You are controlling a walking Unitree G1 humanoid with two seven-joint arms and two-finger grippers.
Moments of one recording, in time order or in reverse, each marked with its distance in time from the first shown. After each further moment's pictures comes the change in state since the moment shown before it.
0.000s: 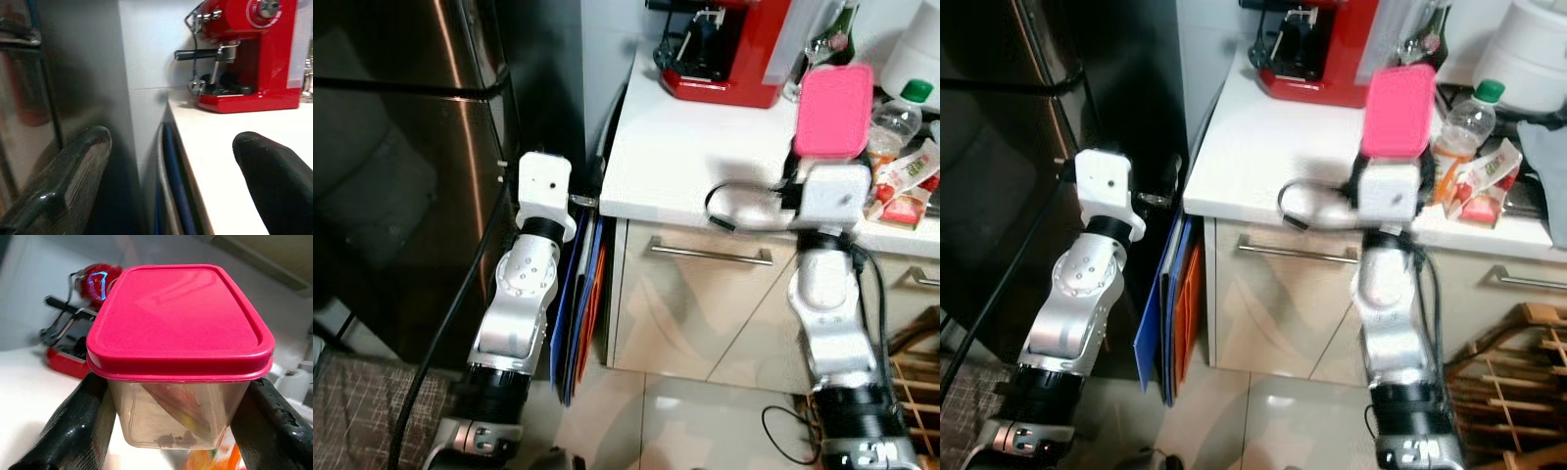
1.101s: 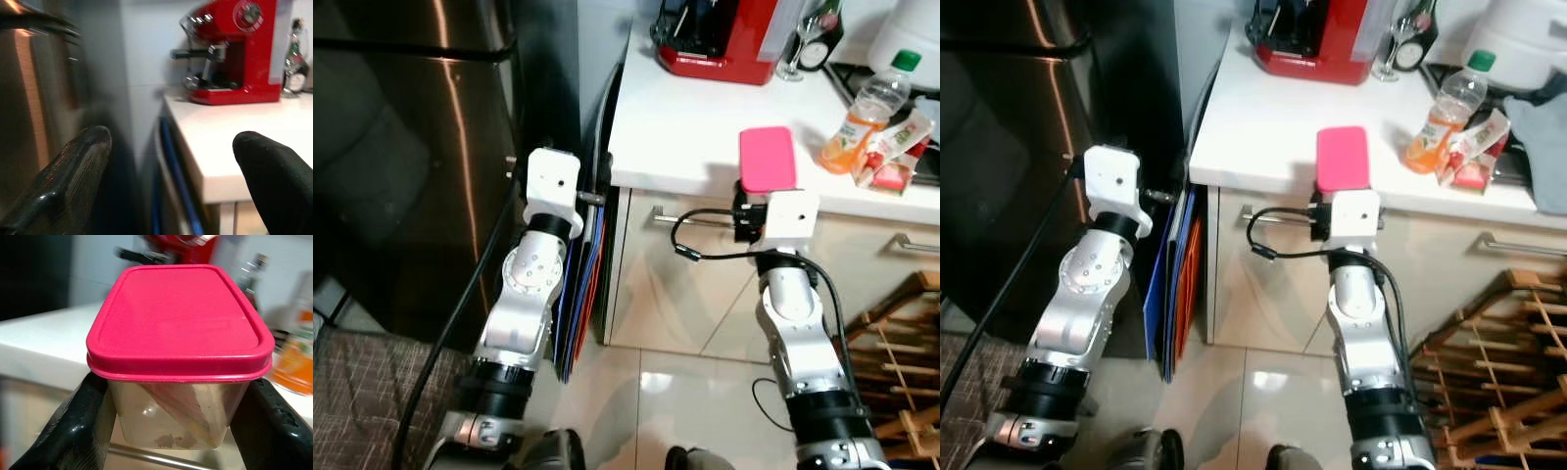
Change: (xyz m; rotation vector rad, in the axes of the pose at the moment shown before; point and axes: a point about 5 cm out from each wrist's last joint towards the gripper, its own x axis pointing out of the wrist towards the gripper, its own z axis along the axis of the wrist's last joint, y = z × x) left arm 0.005 -0.010 0.003 -0.006 -0.031 -0.022; right arm 0.001 0.027 -0.024 0.237 0.230 0.173
